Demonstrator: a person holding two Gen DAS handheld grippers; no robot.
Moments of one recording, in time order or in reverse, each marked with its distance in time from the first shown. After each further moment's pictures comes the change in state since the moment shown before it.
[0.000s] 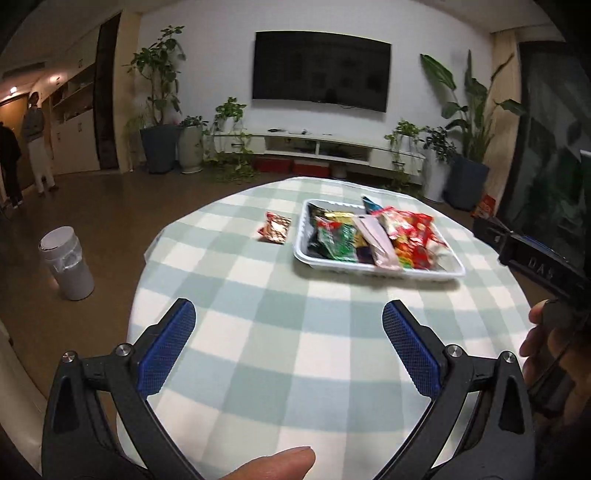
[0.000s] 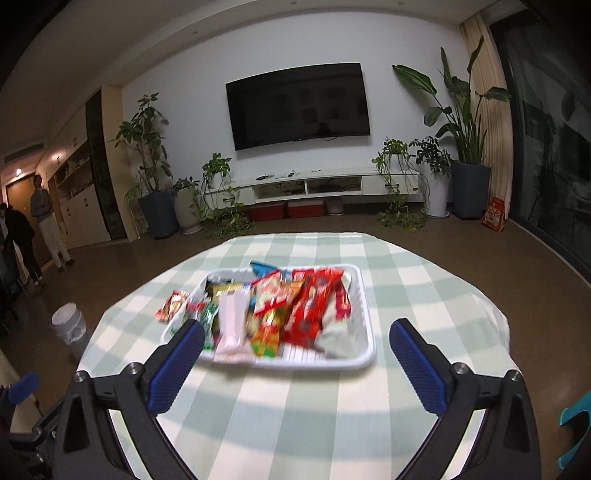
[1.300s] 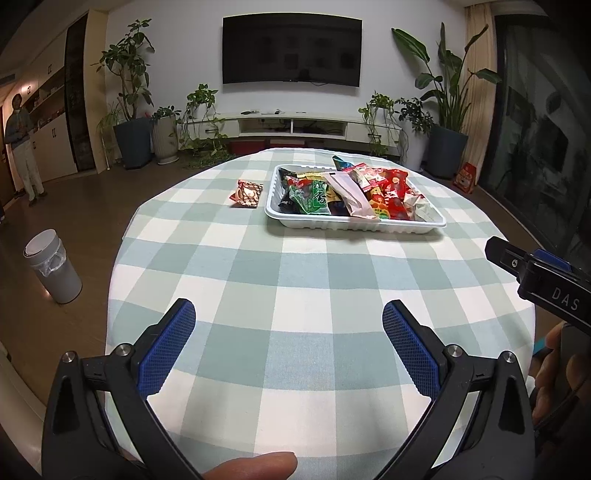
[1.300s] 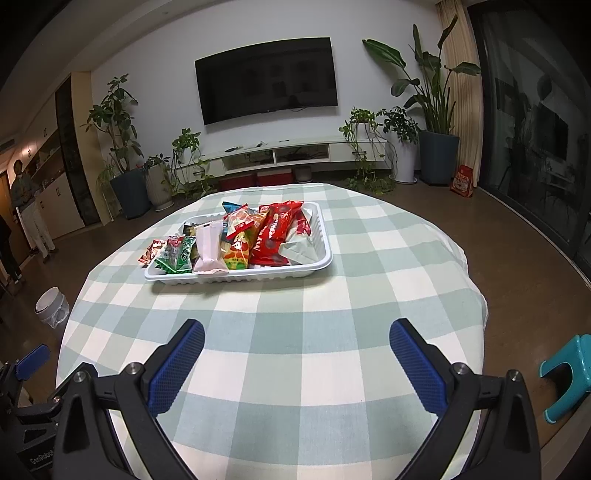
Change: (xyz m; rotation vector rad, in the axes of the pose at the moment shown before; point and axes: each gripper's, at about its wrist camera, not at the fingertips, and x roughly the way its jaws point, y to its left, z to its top) left arm 0.020 -0.014 -0.029 0.078 0.085 -0.062; right arm -0.045 -0.009 -0.059 0.061 0.122 -0.115
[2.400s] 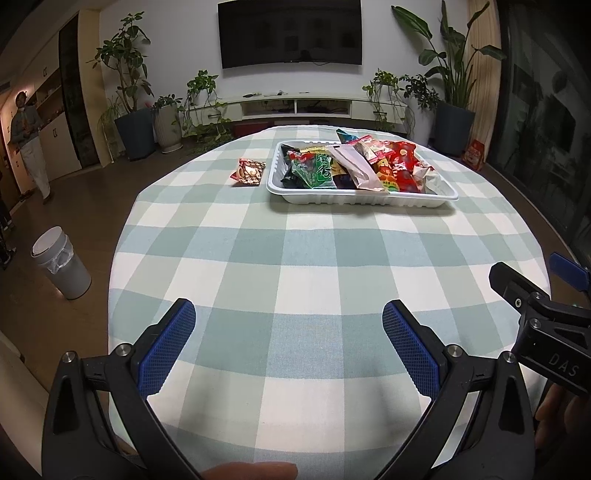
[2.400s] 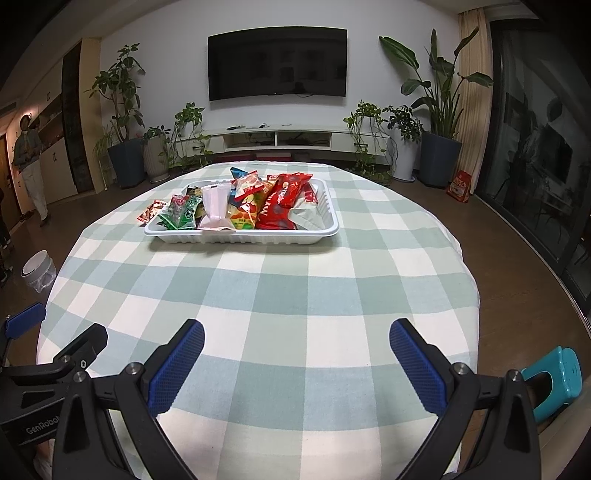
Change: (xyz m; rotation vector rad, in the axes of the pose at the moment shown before) left arm 0.023 -0.004 -0.008 0.045 0.078 0.044; right arm -0.004 0.022 -0.027 -0.100 0.058 -0.058
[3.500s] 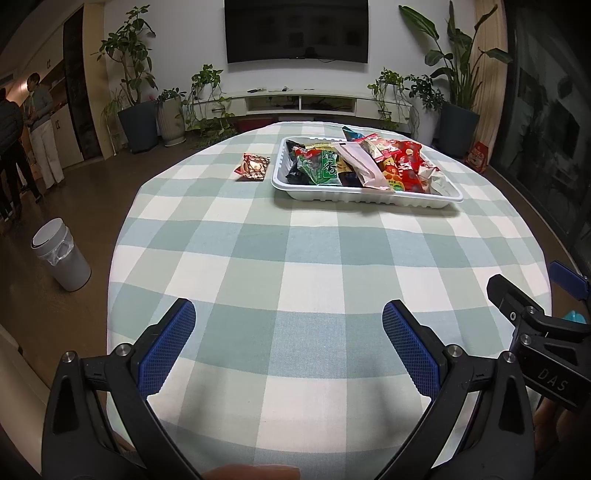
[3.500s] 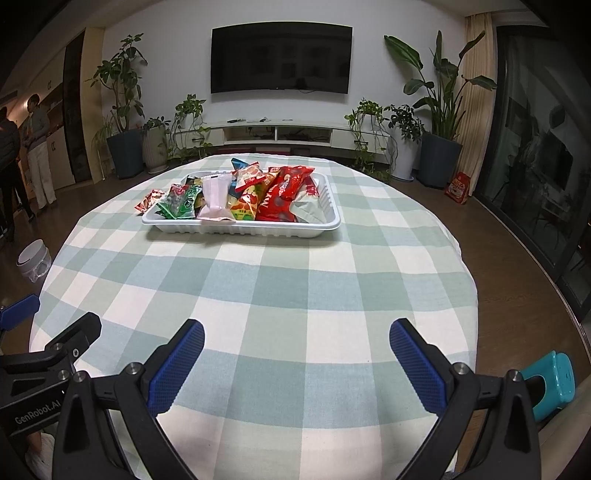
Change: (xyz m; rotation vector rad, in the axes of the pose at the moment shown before) left arm 0.004 0.006 0.000 -0.028 0.015 0.001; right arm 0.002 -0.001 -0.006 -0.017 0.009 -0.011
